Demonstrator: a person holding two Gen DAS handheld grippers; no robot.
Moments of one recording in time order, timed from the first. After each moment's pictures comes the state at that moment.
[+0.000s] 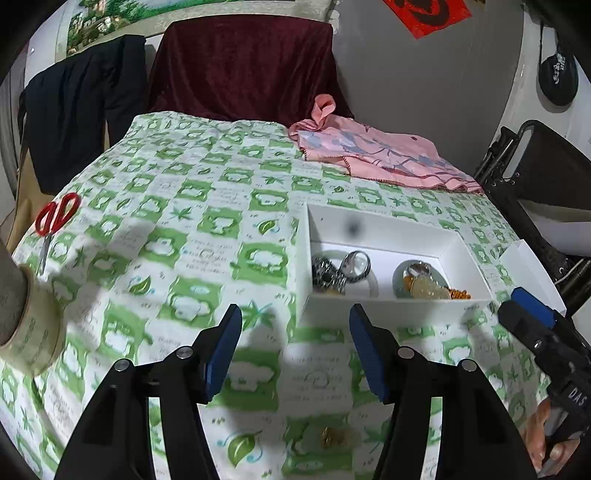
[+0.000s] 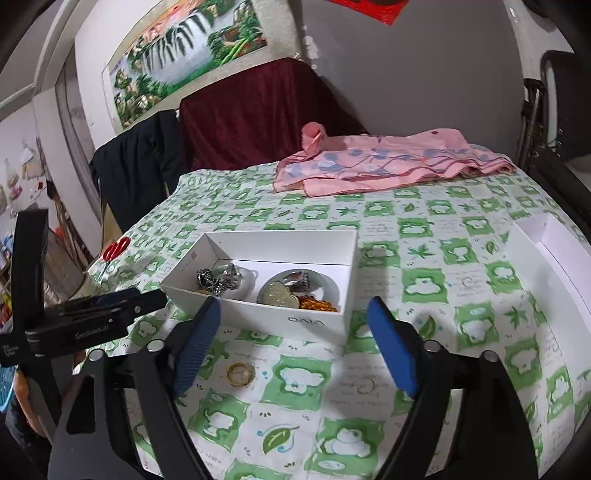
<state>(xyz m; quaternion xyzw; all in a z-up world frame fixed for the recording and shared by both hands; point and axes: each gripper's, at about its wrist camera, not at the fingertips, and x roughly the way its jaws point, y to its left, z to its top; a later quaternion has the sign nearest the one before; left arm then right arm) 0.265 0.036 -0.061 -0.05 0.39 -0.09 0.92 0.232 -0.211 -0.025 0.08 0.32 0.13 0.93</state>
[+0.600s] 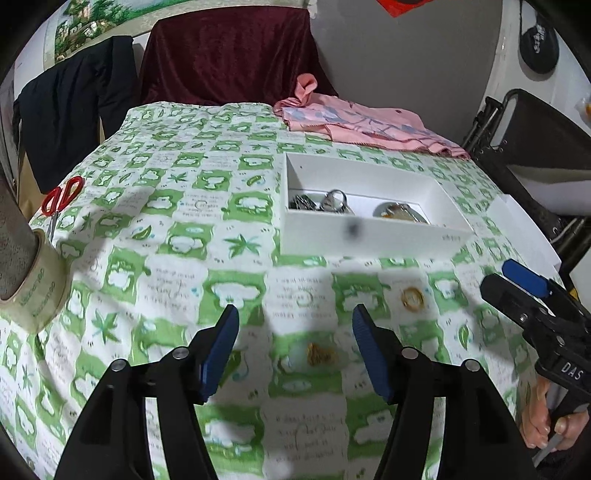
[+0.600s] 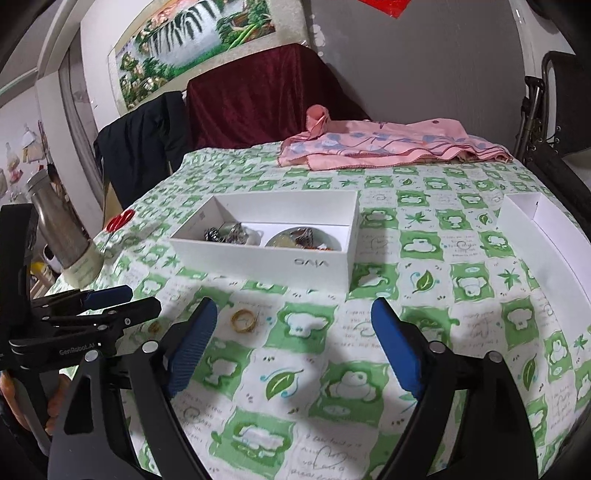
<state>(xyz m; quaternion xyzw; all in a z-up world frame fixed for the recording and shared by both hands) 0.215 0.023 -0.075 -0.02 0.41 -0.10 0.91 0.198 -0.203 -0.039 0.05 0.34 0.14 0.93</state>
